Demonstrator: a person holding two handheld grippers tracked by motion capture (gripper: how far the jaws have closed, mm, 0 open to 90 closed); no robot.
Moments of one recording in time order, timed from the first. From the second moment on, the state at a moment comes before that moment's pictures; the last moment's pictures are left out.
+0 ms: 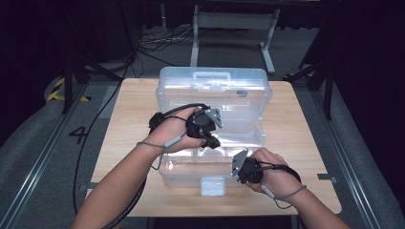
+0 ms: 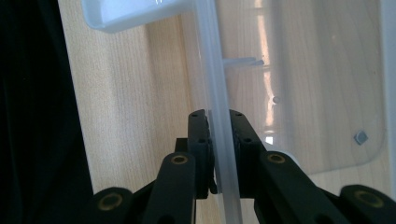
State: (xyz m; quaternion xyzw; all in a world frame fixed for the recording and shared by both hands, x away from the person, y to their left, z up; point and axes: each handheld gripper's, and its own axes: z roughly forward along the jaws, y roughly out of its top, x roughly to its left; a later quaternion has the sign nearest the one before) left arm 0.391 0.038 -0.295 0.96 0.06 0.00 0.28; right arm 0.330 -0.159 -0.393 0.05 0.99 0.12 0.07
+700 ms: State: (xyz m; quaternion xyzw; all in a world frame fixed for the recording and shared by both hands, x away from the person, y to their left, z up) left arm 0.392 0.037 -0.293 0.96 0.06 0.00 0.27; right arm 0.325 -0.168 -0.360 0.04 0.98 0.15 0.08
